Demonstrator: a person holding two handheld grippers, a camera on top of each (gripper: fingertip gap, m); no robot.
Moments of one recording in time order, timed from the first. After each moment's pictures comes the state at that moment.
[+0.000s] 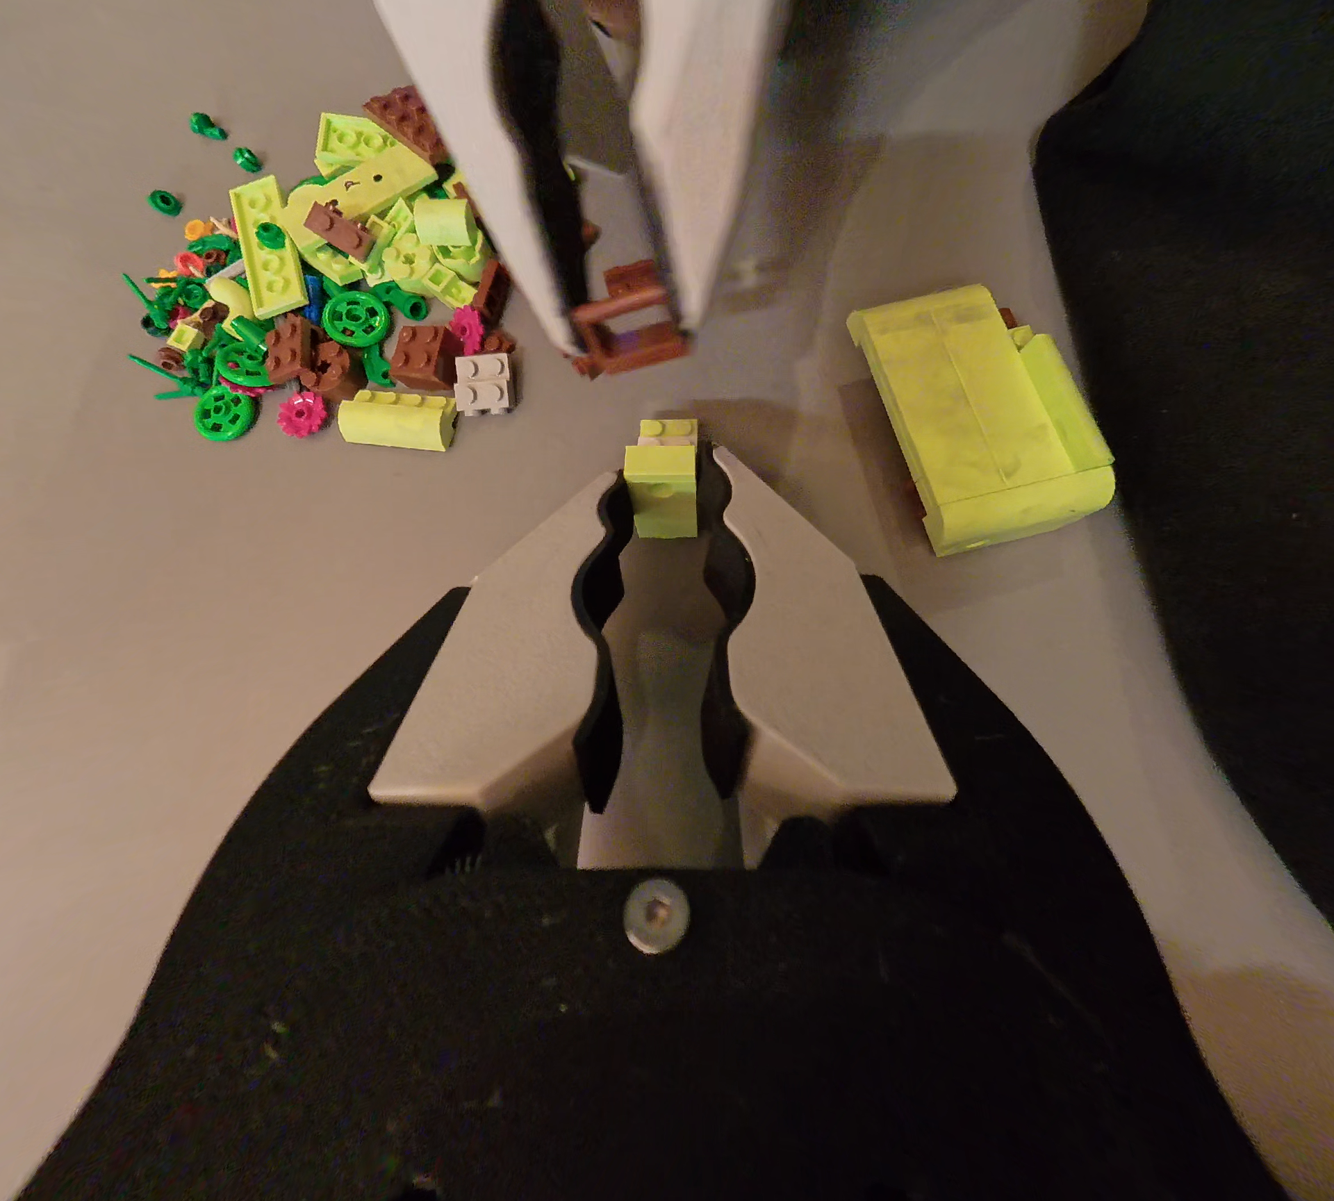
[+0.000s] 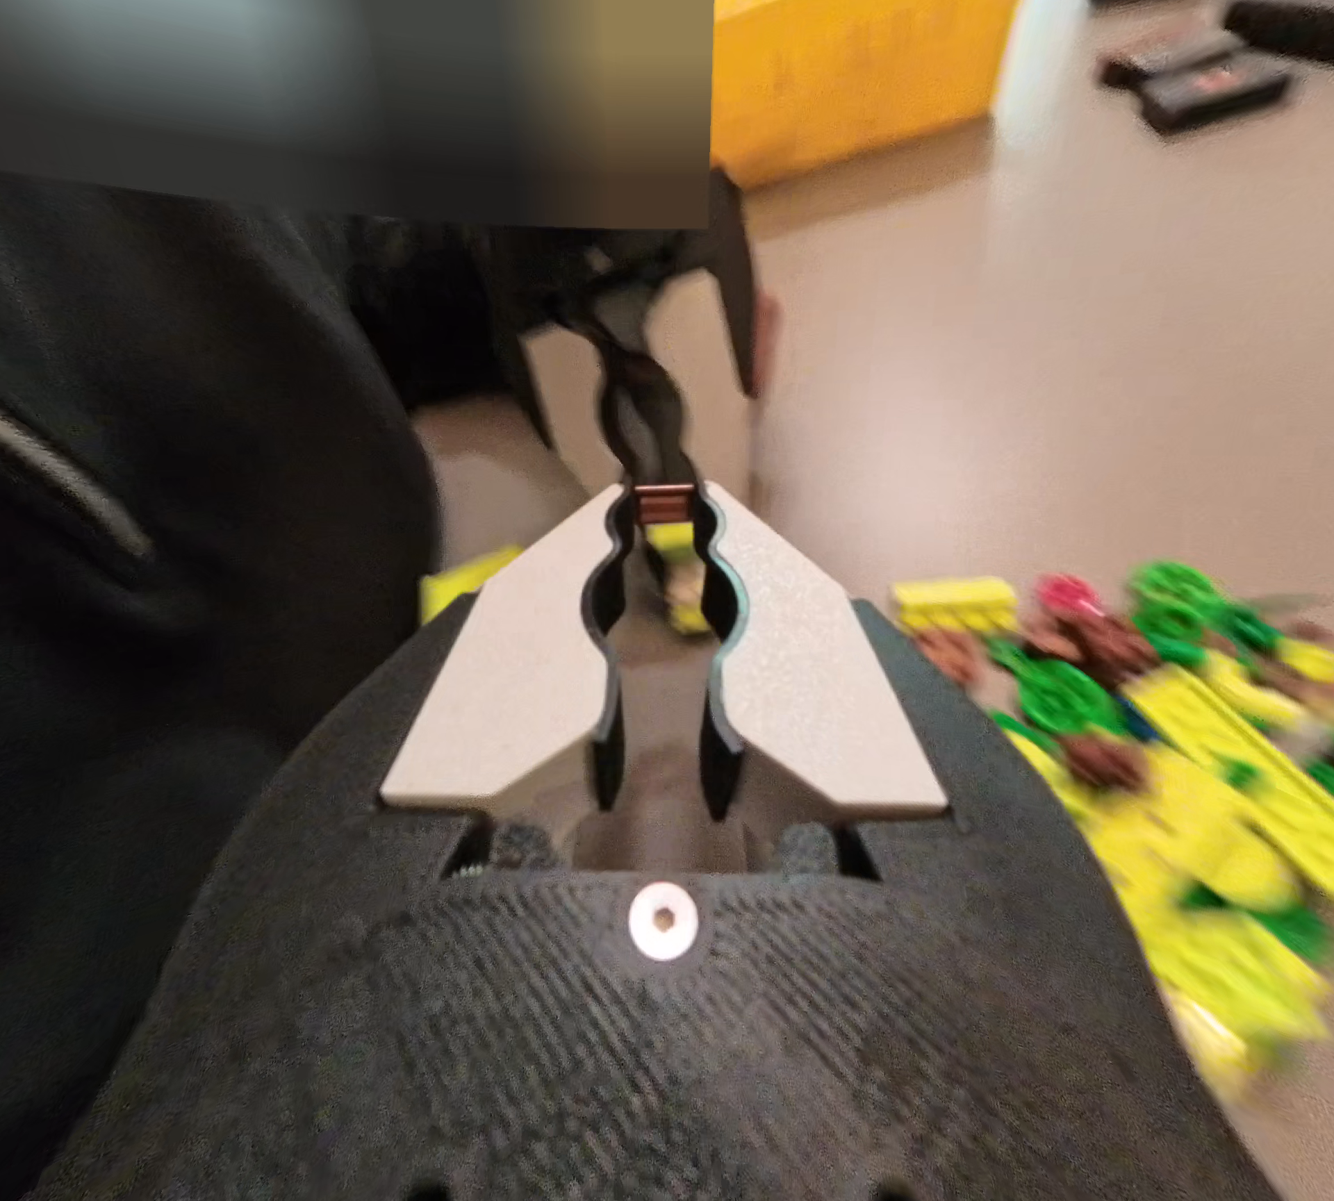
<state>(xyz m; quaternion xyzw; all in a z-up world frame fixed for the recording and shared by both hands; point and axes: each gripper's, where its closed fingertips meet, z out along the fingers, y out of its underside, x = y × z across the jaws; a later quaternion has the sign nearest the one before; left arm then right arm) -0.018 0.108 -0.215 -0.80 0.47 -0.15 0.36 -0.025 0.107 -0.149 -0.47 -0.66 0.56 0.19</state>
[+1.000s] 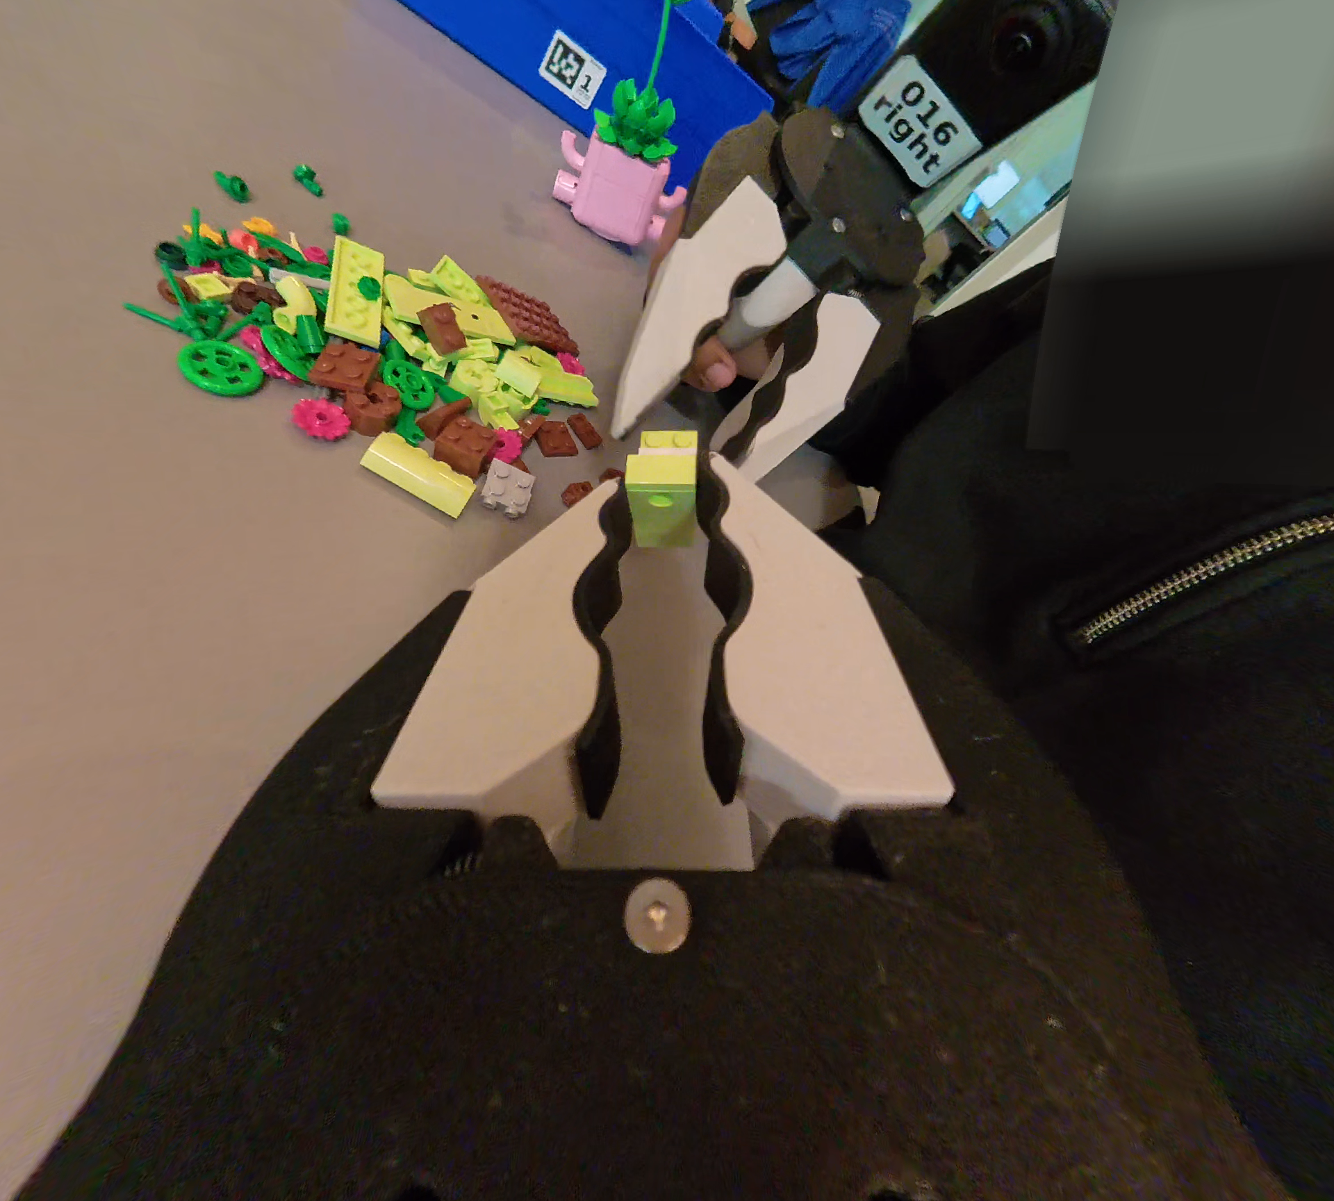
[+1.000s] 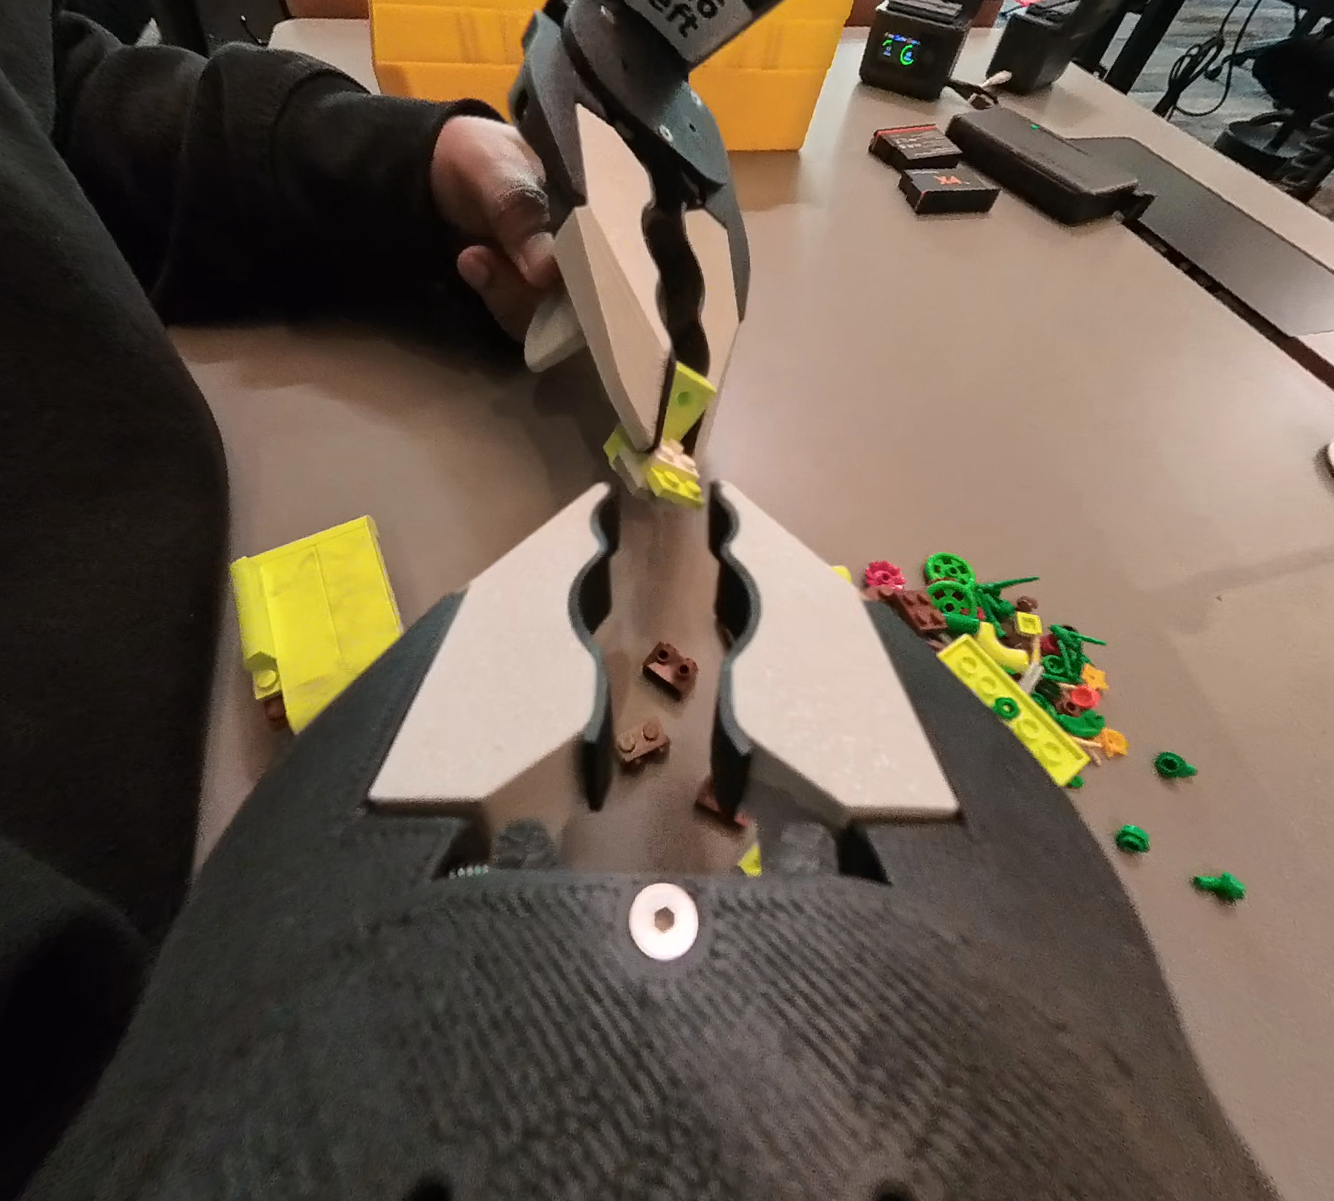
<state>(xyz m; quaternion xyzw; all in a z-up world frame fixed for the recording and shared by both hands) -0.026 0.134 -0.156 -0.76 0.19 -0.48 0.39 -0.032 0.132 -0.157 -0.47 -0.68 0.43 0.35</state>
